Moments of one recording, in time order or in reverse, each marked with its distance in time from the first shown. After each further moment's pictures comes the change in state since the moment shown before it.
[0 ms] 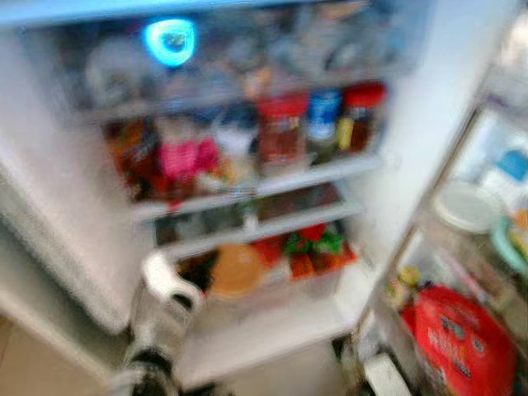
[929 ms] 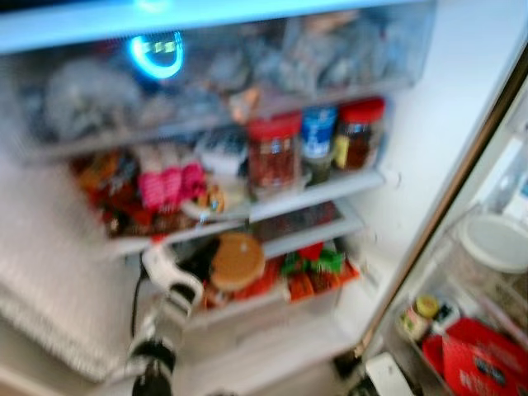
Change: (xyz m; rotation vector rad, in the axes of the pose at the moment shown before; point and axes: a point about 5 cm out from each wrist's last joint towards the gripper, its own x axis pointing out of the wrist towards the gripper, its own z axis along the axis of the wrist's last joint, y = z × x) left arm 0.007 -0.011 0.002 -0.017 -0.036 -0.016; right arm 0.000 -0.002 0.001 0.007 -0.012 -0.010
